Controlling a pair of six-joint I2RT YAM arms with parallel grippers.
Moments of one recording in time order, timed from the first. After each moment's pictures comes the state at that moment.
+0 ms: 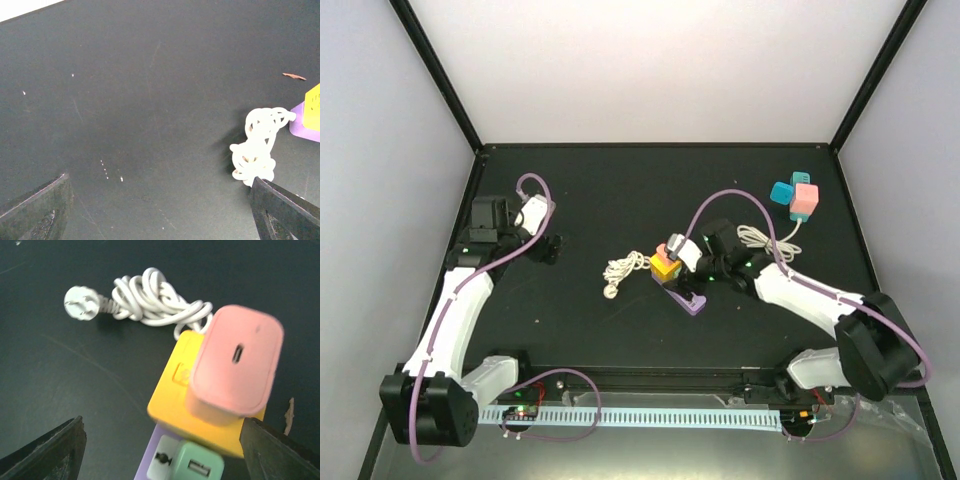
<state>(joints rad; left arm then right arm) -0.01 1.03 0.88 -0.61 0.39 0.32 0.63 1.32 0.71 -0.20 -0.41 -0.37</state>
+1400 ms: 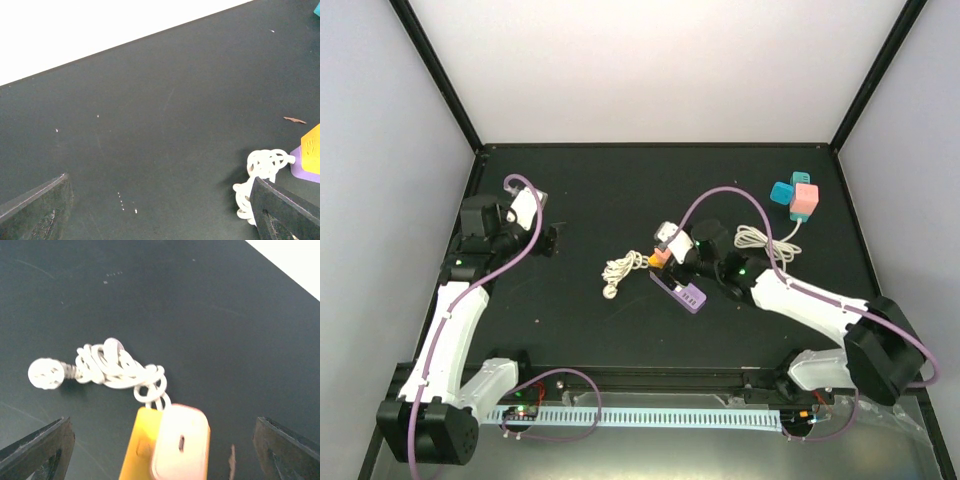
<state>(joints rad) -0.01 0.93 0.87 -0.50 0.37 0.25 0.76 1.33 0.76 -0.01 -0.15 -0.26</state>
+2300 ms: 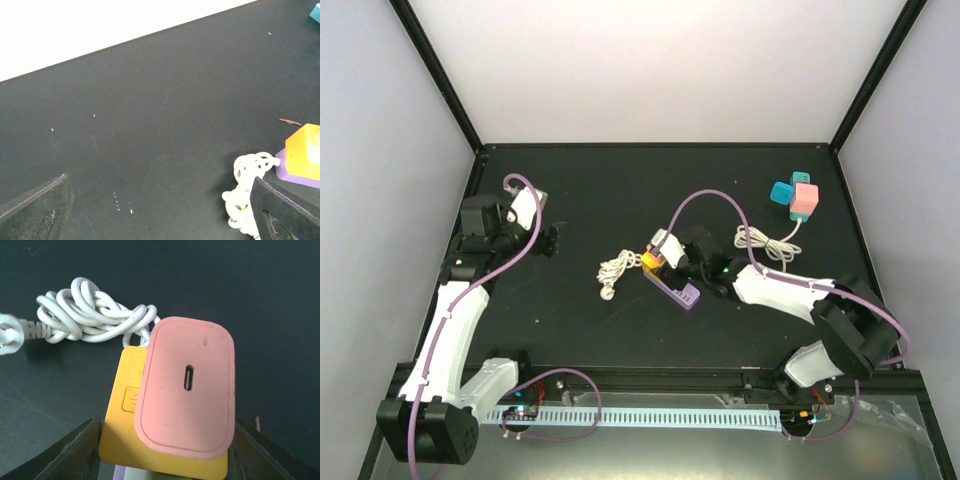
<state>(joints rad) -0.01 0.93 0.87 -0.50 0.38 0.23 0.76 1.46 0.74 -0.02 -0.09 -0.23</state>
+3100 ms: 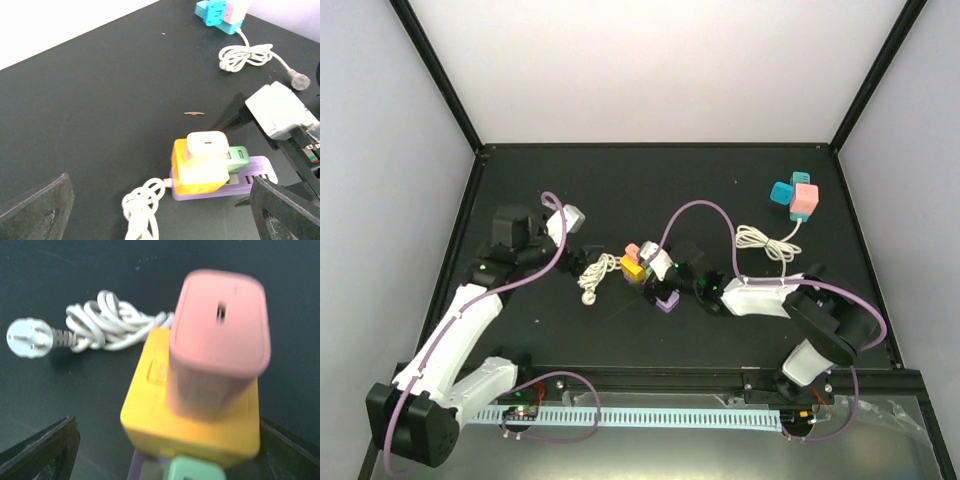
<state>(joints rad) -0.22 0.93 0.78 -0.41 0.54 0.24 0.86 1.59 0.66 0.40 -0.16 -0.16</state>
